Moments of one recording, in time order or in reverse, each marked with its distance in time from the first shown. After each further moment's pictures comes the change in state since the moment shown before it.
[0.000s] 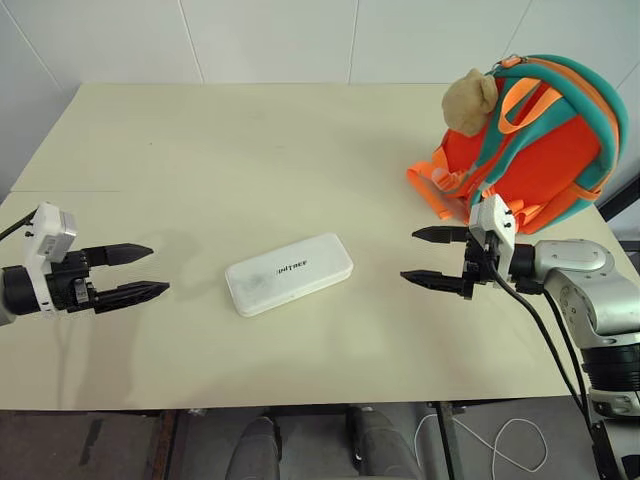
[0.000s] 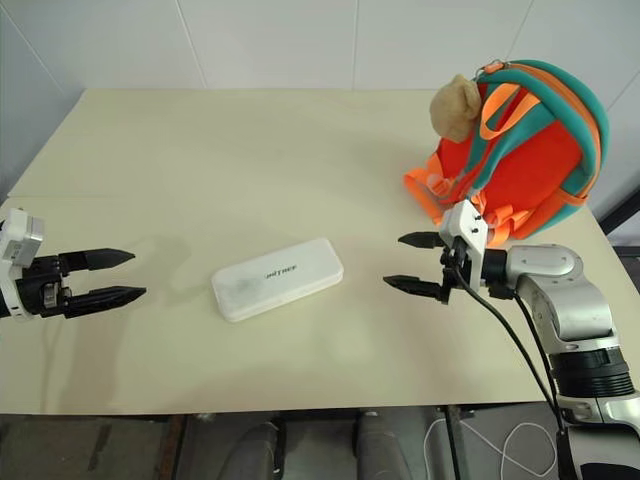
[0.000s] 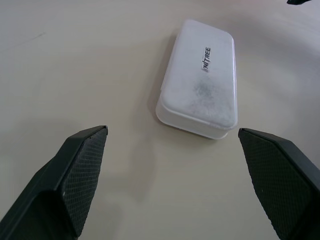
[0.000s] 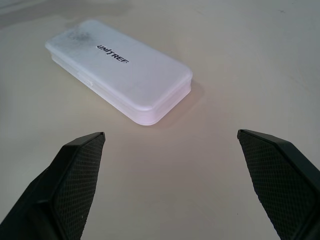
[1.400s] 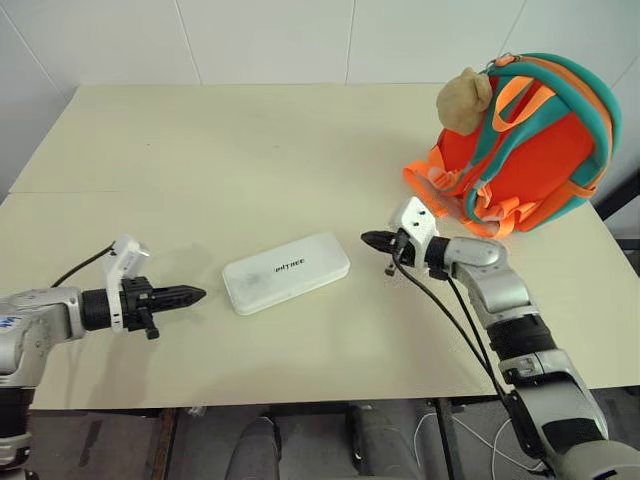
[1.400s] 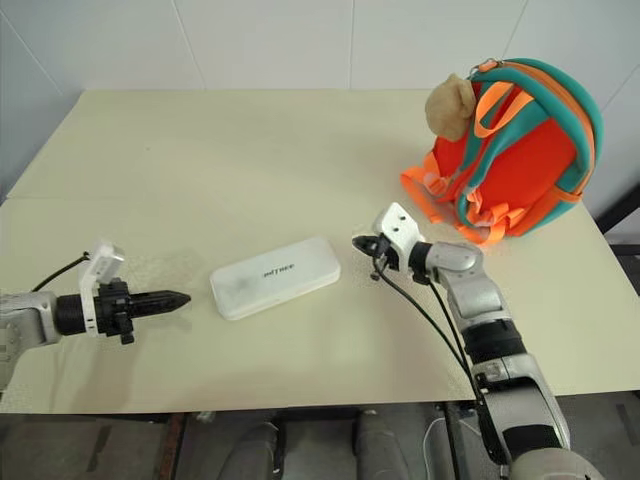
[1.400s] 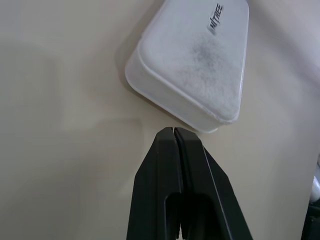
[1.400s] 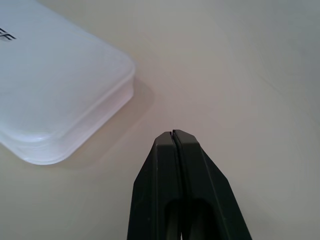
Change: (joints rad) left arm -0.019 -0.148 -0.170 -0.113 -0.020 0.337 0.215; right arm -0.225 0.327 0.165 0.428 -0.392 -0.289 -0.307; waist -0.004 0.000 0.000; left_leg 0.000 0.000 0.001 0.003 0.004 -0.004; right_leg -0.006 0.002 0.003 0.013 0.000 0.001
